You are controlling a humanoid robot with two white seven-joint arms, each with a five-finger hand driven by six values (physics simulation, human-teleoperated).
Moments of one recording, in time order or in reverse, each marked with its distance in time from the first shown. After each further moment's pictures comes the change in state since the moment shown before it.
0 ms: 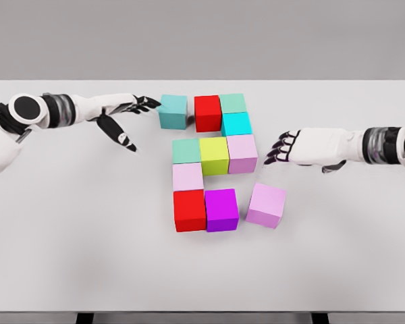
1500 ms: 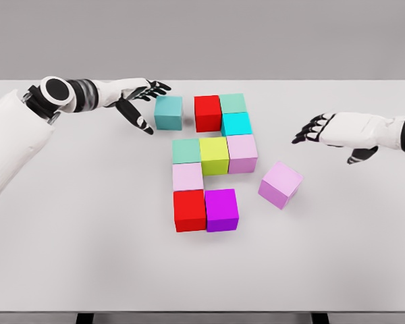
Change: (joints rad) left arm -0.061 -0.189 0.079 0.192 -0.100 0.097 0.000; right arm 0.054 -0.041 -0.125 0.099 -0.111 -0.001 0.000
